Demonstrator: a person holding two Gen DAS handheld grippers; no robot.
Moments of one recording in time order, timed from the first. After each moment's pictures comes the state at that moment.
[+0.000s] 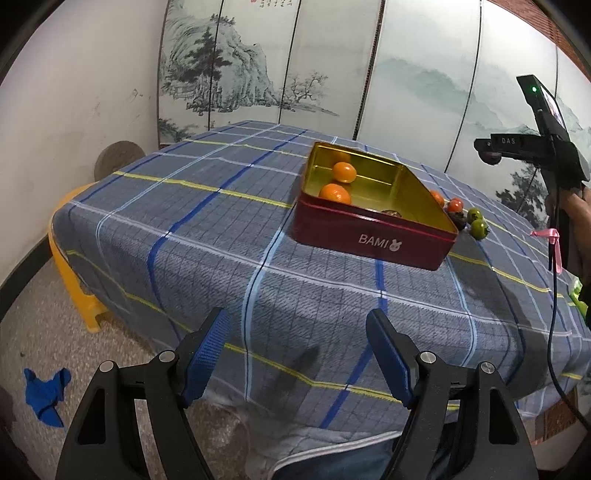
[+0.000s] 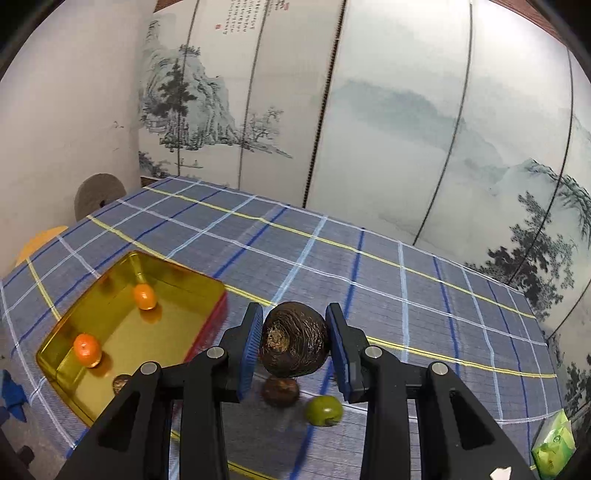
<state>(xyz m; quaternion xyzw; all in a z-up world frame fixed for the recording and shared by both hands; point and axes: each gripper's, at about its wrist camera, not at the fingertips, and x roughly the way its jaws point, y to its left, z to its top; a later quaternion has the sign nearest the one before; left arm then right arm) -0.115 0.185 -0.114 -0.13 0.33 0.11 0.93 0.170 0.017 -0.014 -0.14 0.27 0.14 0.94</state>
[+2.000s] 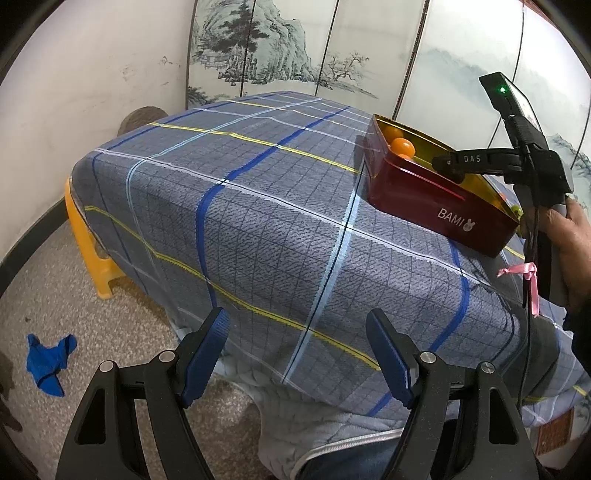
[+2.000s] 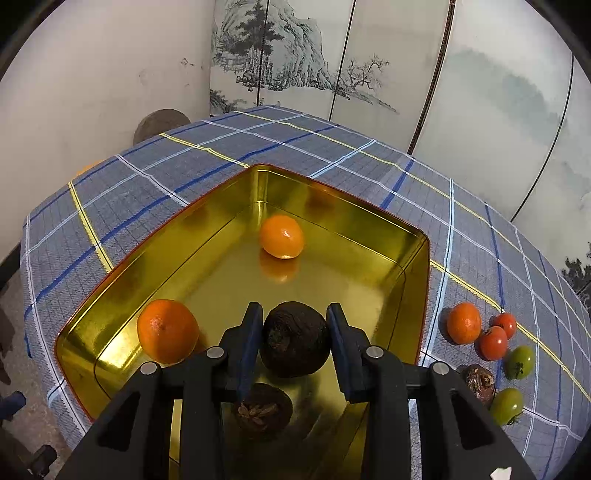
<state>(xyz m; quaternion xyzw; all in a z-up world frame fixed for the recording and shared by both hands) -0.120 0.231 -0.155 -0.16 0.36 0.15 0.90 0.163 0.158 -0.117 -0.19 0.36 0.24 0.88</state>
